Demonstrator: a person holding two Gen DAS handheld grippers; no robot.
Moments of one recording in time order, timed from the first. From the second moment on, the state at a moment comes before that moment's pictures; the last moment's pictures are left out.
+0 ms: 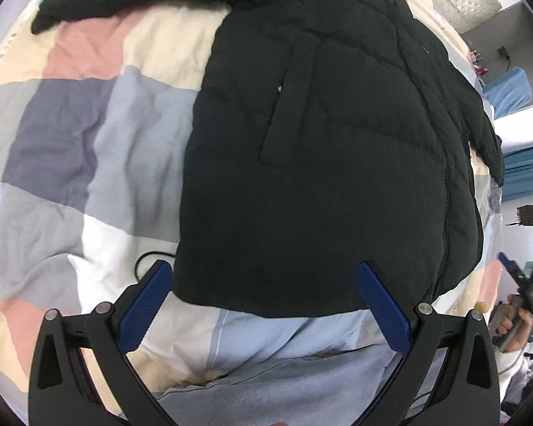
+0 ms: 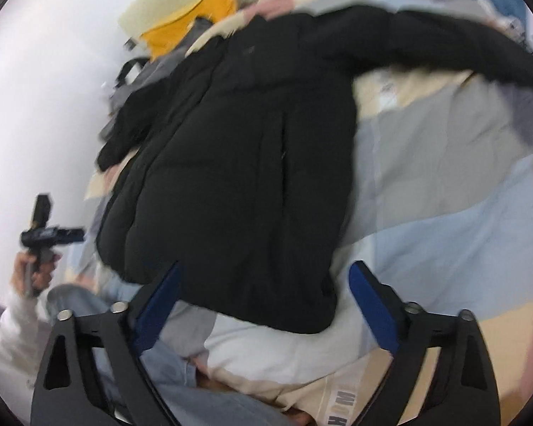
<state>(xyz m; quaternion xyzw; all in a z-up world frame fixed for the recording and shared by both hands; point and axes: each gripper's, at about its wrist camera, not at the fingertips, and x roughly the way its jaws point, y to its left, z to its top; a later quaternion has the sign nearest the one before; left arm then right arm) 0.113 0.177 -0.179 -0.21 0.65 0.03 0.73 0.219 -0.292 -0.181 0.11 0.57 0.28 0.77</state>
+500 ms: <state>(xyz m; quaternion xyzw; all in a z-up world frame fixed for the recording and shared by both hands) 0.143 0.205 -0.248 -0.27 0.69 0.01 0.67 0.258 -0.290 -0.256 0.16 0.64 0.32 0.68</state>
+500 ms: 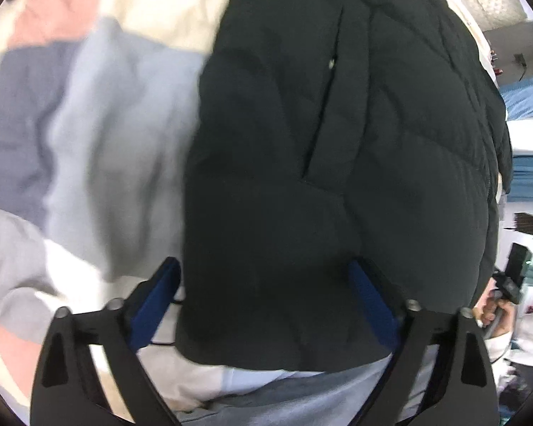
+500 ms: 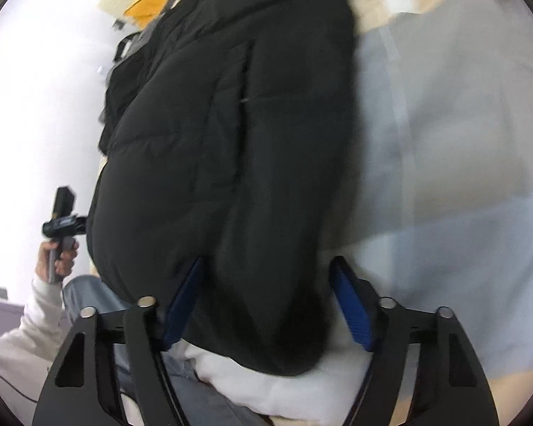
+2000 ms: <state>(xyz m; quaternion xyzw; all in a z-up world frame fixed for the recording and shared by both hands) 0.128 0.188 -0.240 -0.26 0.74 0.01 0.62 0.251 -0.271 -0.281 0.02 0.67 0.34 0.66</state>
